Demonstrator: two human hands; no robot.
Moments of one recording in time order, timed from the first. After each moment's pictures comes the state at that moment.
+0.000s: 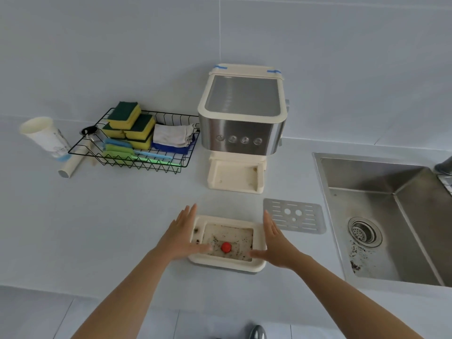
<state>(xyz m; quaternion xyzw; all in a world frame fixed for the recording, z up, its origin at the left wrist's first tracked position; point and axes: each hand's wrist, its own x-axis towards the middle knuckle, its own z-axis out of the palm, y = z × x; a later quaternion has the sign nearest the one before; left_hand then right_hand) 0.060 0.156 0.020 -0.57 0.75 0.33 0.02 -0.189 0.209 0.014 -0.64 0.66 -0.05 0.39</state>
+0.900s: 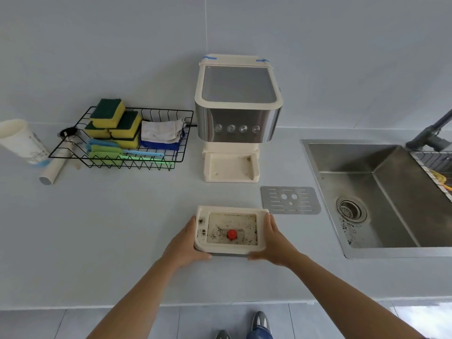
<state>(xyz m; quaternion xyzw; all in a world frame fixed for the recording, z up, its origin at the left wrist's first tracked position) 0.077 0.169 -0.011 -0.53 0.73 0.42 -0.05 -0.164 0.231 -0.005 -0.60 0.70 -0.12 0.36</state>
